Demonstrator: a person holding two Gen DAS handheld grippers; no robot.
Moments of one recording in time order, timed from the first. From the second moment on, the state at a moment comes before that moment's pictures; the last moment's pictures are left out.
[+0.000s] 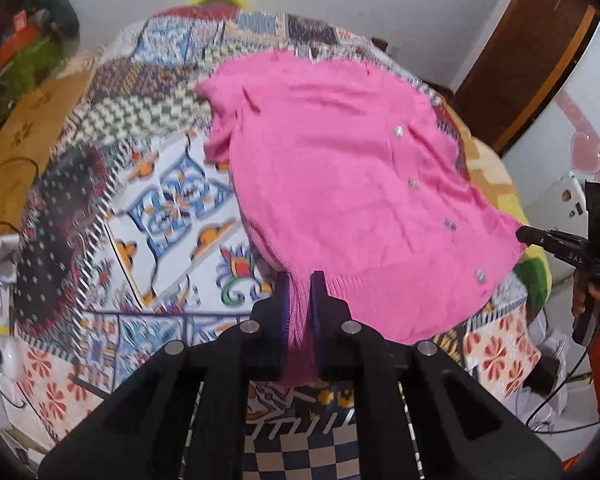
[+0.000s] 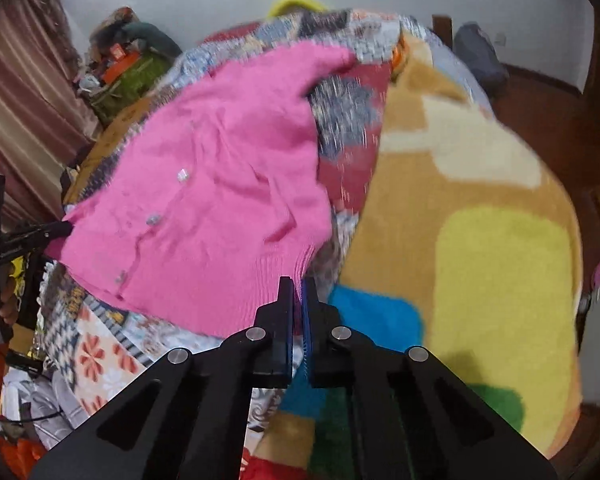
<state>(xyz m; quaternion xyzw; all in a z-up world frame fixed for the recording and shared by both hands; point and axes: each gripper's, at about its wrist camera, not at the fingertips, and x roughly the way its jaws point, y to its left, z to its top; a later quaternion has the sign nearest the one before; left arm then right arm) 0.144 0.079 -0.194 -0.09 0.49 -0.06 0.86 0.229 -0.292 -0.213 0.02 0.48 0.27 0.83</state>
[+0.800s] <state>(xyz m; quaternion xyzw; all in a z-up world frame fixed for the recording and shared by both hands) 0.314 0.132 -0.089 -0.10 0.39 0.01 0.92 0.361 -0.233 -0.103 0.00 0.33 0.28 0.90</state>
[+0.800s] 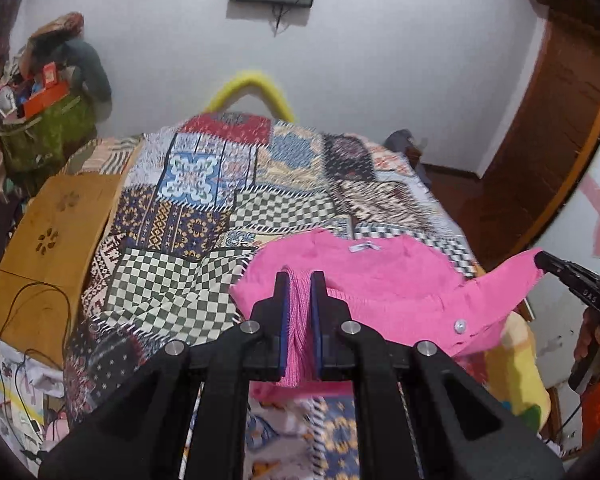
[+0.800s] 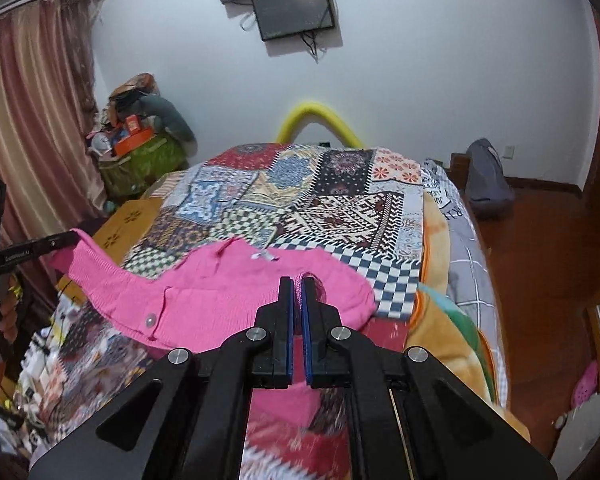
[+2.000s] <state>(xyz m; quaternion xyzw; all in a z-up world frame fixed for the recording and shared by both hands) 0.331 0.134 -0.239 -0.05 0.53 0.00 0.84 0.388 -0.234 -0.187 -0.02 0.46 0.27 0.84</state>
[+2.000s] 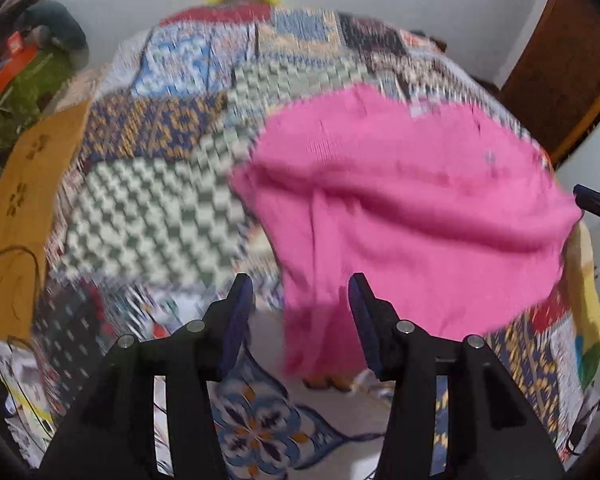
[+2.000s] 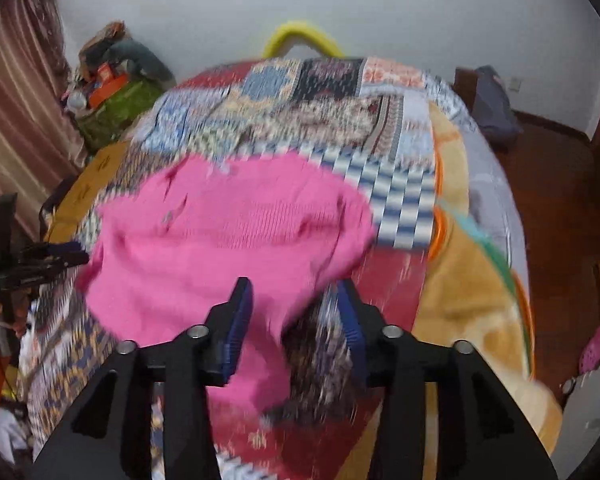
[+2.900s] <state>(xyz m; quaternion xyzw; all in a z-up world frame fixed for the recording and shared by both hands) 0.222 0.130 -0.208 -0.08 0.53 -0.05 0.84 0.287 -0.230 -0.209 -0.01 0.49 0.36 0.79</state>
